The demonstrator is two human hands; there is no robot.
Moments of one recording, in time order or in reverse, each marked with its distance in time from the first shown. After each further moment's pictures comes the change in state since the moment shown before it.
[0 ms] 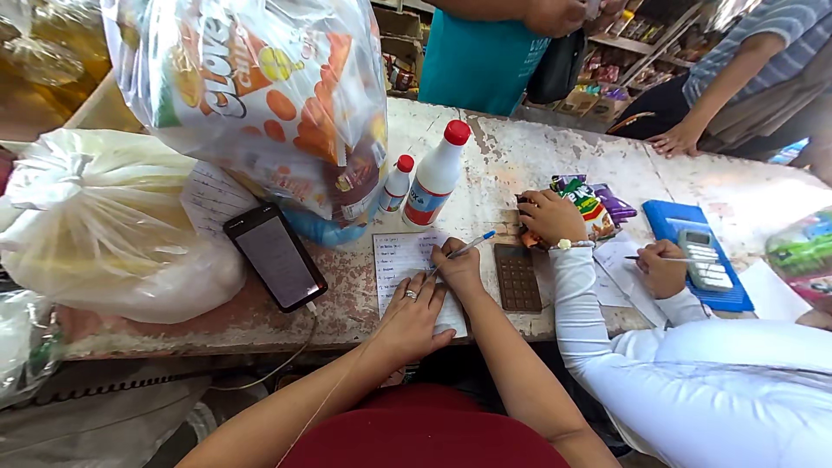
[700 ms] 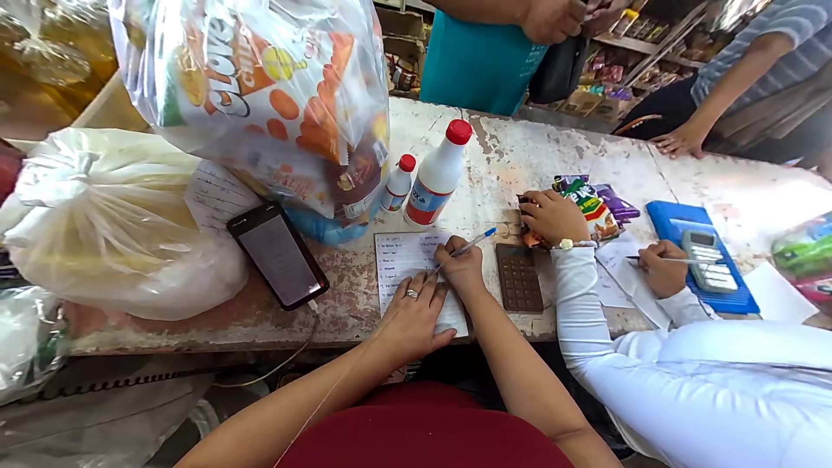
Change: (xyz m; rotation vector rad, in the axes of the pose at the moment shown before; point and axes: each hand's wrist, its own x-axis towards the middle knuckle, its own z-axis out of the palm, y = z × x) left_hand -0.001 0.000 0.000 0.007 0.012 0.004; right_hand 0.005 0.002 0.001 -0.057 0.015 -0.033
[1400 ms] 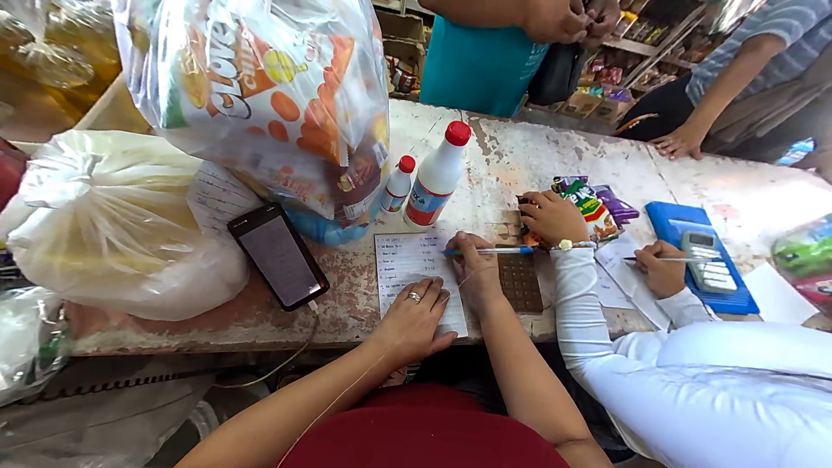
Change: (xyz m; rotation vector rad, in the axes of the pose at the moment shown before) left_hand -0.001 -0.003 0.003 -0.016 0.025 0.098; right_hand -0.008 -0.005 -0.021 0.408 -0.001 0.079
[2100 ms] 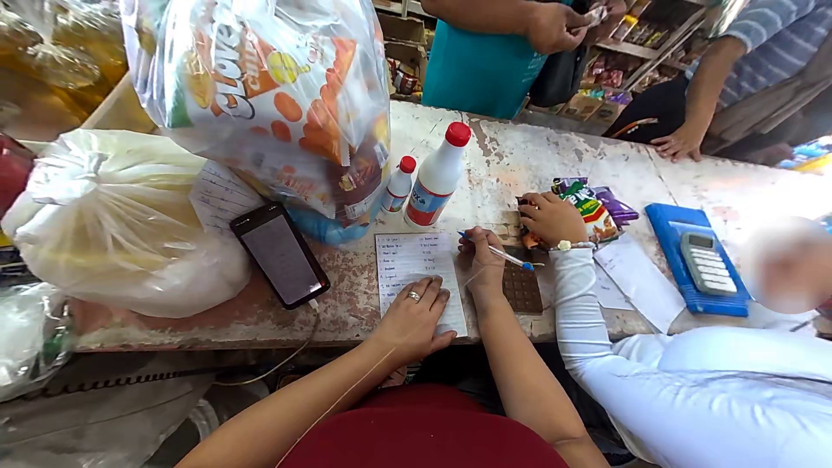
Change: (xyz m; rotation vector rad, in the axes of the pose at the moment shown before) left_hand -0.001 0.002 -0.005 -0.022 -0.052 -0.033; right_hand 0.006 0.010 -0.002 0.030 0.243 0.029
